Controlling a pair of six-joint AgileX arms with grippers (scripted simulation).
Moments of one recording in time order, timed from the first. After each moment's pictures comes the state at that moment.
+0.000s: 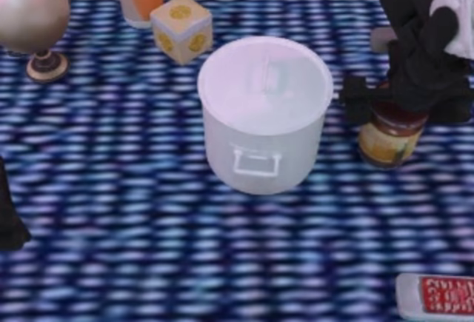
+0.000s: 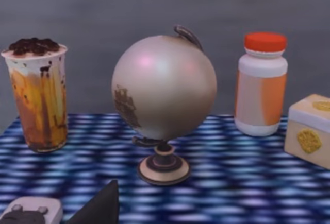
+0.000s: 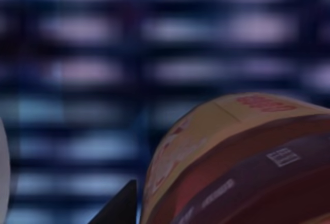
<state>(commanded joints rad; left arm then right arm) 0.00 0.00 0.00 0.00 0.00 0.00 0.31 2.01 1.41 -0.68 0.10 0.31</state>
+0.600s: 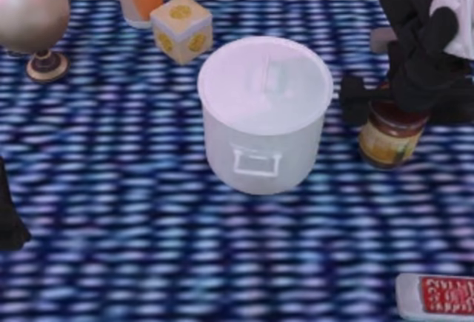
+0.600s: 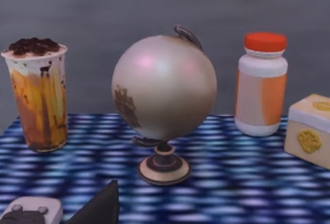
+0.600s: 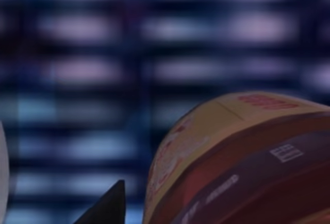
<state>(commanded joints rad) 0.00 0.00 0.00 0.00 0.00 0.00 0.31 2.01 1.41 -0.68 0.10 0.31</state>
